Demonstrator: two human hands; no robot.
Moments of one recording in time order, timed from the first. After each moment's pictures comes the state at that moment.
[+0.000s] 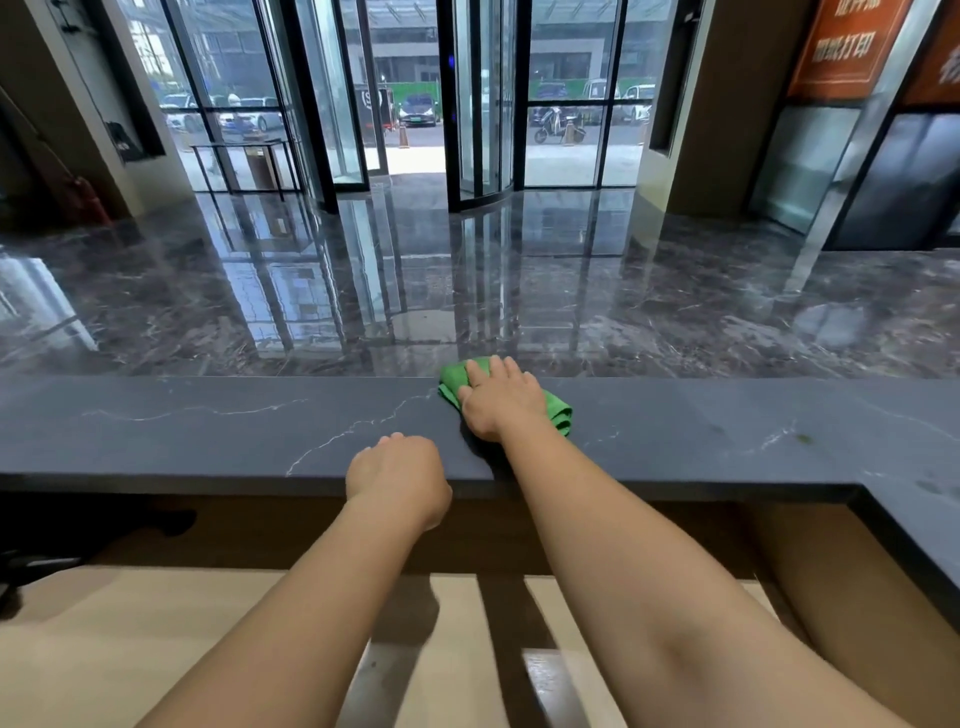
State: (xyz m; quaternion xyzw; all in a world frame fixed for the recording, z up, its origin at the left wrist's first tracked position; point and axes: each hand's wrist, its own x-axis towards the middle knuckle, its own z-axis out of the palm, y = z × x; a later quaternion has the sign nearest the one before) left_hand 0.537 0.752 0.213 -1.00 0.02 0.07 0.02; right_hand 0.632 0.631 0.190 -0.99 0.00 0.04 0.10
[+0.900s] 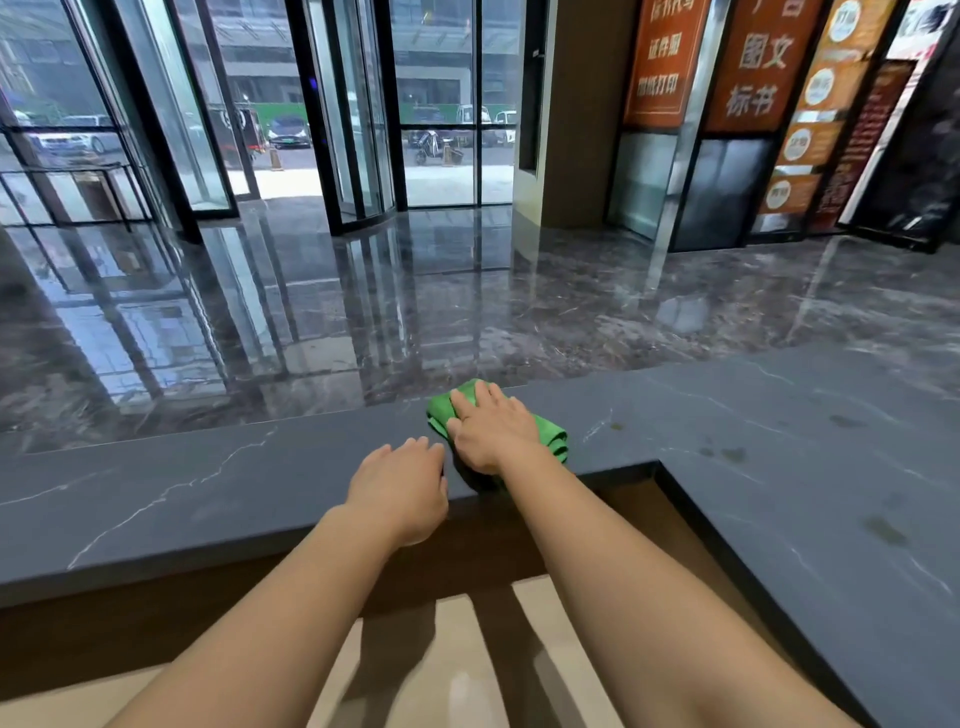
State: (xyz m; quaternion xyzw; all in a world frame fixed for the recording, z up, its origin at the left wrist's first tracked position) left_hand 0.538 0.620 0.210 -0.96 0.28 0.02 0.00; right_hand 0.574 0.479 0.190 -0.99 0.09 0.04 0.07
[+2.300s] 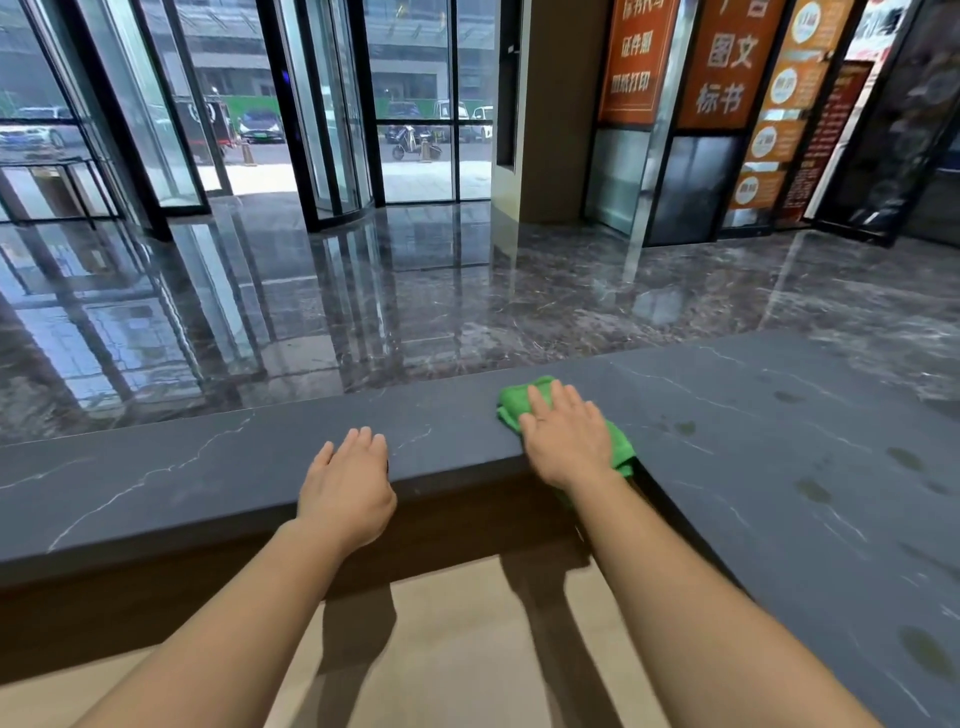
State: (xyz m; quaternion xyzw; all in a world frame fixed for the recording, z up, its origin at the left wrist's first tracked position) left_hand 0.527 0.645 0.190 -0.97 0.23 -0.01 -0.07; right_hand 0.484 0.416 0.187 -0.98 0.20 -0.05 0.05
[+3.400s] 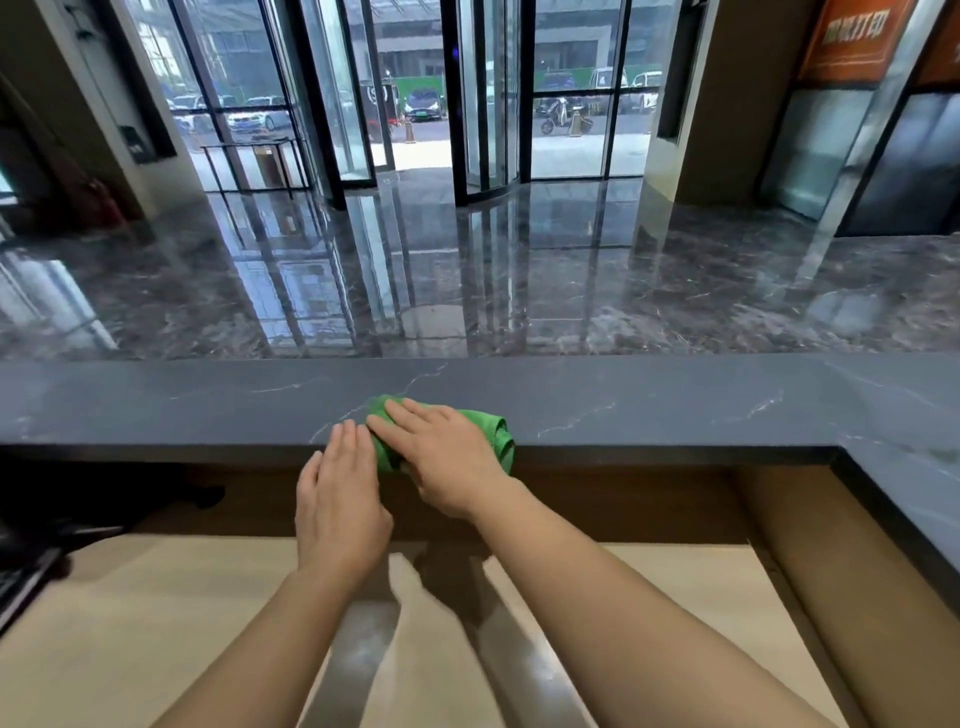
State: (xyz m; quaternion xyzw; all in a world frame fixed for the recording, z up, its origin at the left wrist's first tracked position) left_hand 0.492 0.814 0.159 -0.99 0.01 -0.14 -0.05; right_hand 0.545 0.684 0.161 -0.95 -0.29 -0.12 0.04
